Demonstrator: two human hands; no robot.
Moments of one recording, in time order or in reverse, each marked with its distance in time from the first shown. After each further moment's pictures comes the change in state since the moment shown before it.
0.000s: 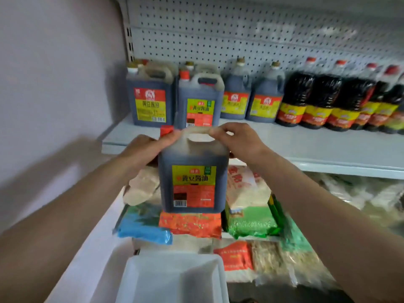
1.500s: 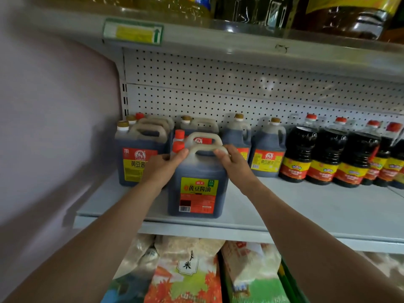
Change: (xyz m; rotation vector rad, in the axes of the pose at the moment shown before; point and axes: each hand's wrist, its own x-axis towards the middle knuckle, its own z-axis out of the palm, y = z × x) left_hand 0.173 0.057 0.025 0.023 0.305 0.161; right_hand 0.177 0.030 -0.003 0.145 0.148 -0.134
